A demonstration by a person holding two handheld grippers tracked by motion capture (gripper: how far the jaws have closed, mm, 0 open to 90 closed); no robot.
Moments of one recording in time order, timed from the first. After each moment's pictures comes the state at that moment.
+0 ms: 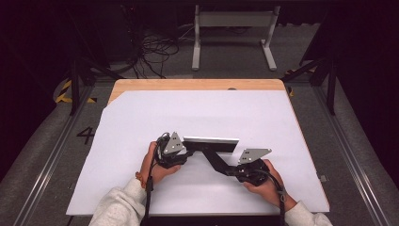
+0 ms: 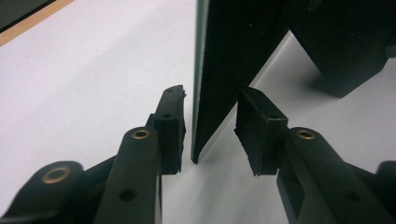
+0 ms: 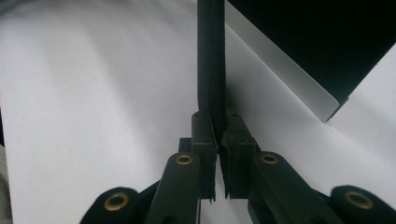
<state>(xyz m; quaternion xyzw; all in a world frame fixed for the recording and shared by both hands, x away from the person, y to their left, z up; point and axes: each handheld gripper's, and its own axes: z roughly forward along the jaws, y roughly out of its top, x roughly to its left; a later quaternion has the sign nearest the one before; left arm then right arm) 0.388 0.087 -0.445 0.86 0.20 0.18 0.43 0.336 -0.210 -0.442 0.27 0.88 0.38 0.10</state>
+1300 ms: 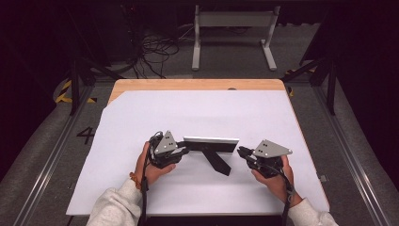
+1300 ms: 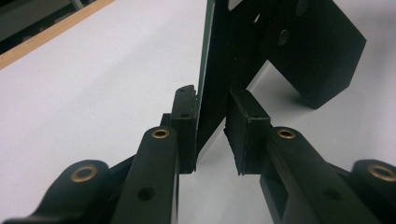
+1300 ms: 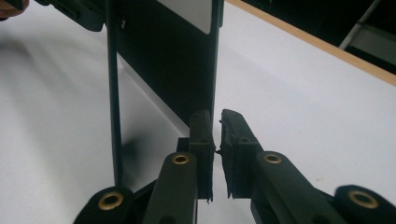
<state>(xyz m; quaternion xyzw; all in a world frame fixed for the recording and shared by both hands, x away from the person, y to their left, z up) 0.381 0.104 -0.430 0.85 0.19 0.17 0.46 0.334 -0.234 -0.411 0.29 0.82 0.43 0.26</state>
